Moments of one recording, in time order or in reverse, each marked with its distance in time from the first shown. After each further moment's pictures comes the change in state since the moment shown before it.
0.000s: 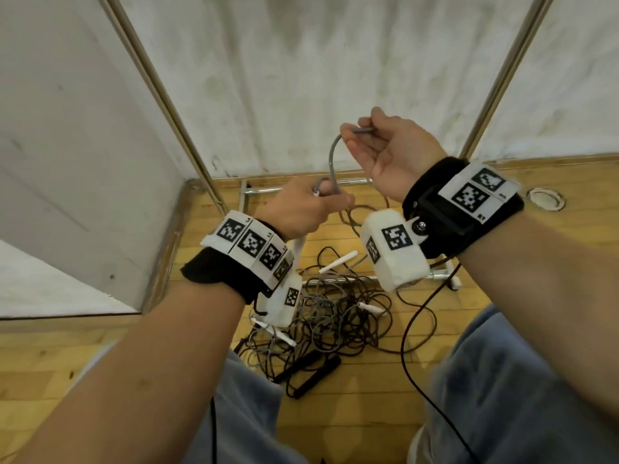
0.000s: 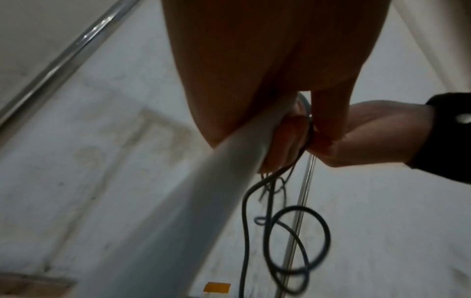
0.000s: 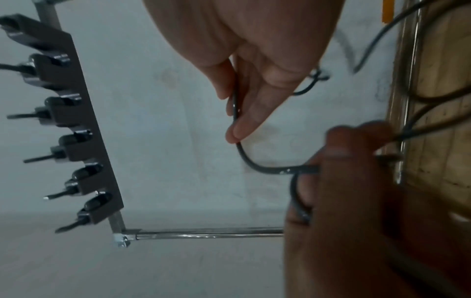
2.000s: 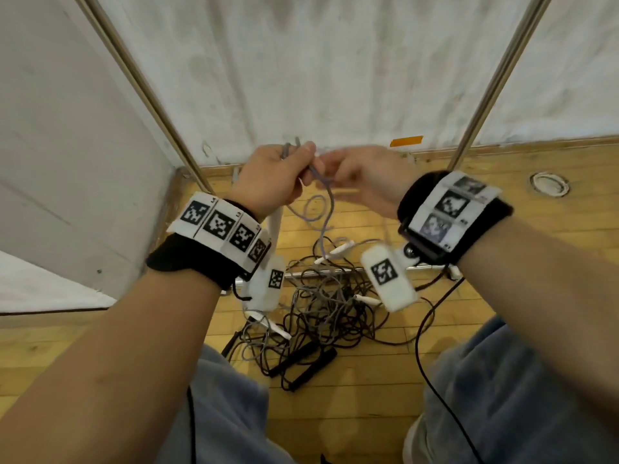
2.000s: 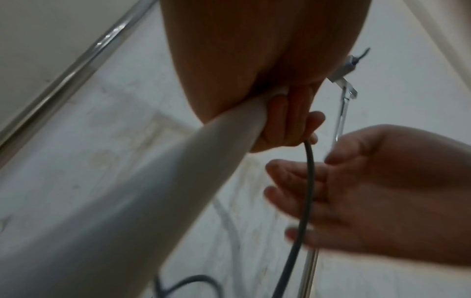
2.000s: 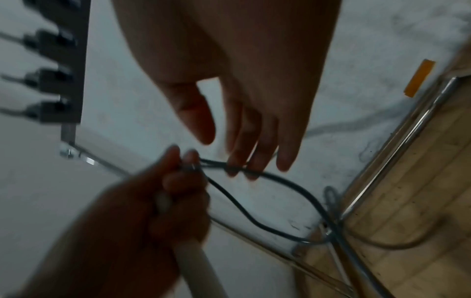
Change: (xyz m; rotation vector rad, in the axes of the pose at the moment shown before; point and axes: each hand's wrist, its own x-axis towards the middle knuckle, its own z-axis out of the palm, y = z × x) left_hand 0.019 -0.001 -0.013 -0.260 0.139 0.057; right_hand 0.012 0.028 -0.026 -0.704 -0.202 0.147
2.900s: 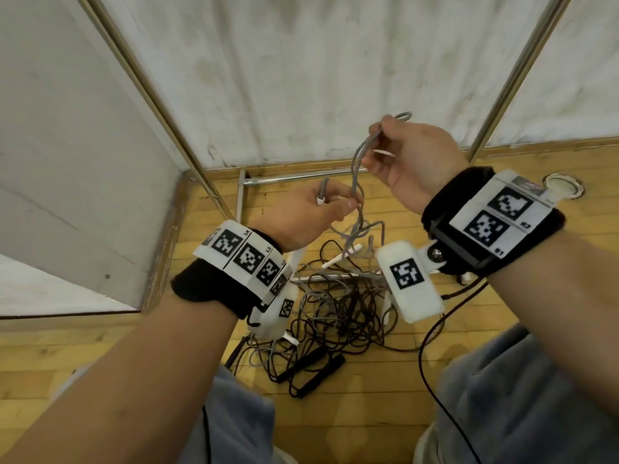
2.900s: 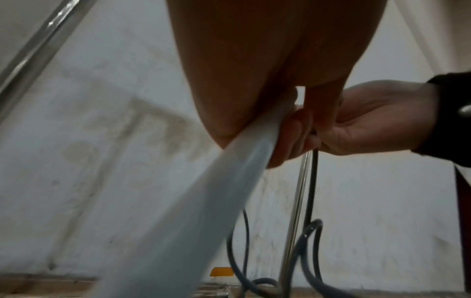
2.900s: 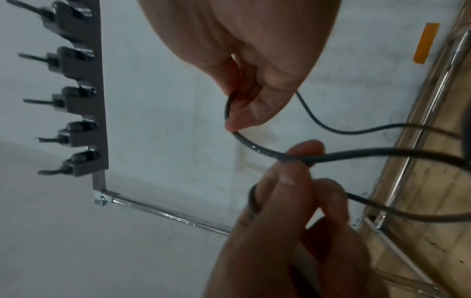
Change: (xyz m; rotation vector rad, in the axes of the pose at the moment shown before) left_hand -0.009 -0.019 0.012 0.298 -0.226 -0.015; right_hand -0.005 -0.022 -0.004 0.407 0.308 -0.172
